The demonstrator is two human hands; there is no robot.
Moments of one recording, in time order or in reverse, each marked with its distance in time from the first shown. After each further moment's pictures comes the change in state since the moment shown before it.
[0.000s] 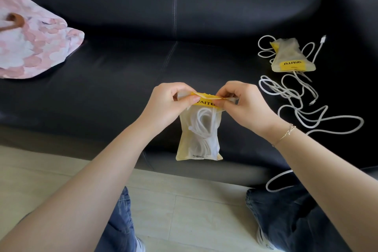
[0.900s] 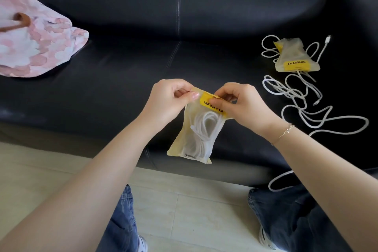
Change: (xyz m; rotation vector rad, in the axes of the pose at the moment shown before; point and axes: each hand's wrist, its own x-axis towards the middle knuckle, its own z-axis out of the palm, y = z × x) left_hand -0.001 0.002 -0.006 -0.002 0.058 -0.040; right_hand 0.001 -0.005 0.006 0.092 -0.048 0.043
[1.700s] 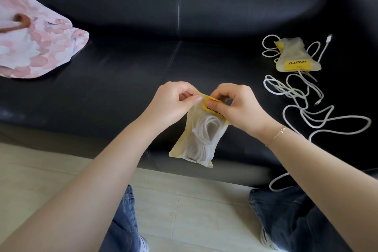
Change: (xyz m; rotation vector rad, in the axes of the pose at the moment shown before) left_hand -0.002 0.009 -0.001 0.087 -0.107 -0.023; right_hand 0.001 -0.005 0.010 0.013 0.024 -0.059
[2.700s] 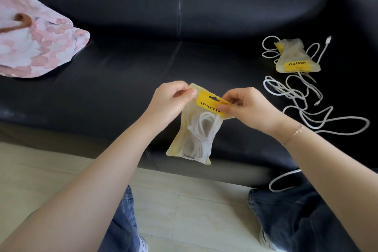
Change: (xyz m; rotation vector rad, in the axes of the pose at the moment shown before) left_hand 0.001 -0.008 0.000 -0.122 0.049 -0.082; right_hand -0.005 0.007 -0.023 -0.027 -0.152 0.217
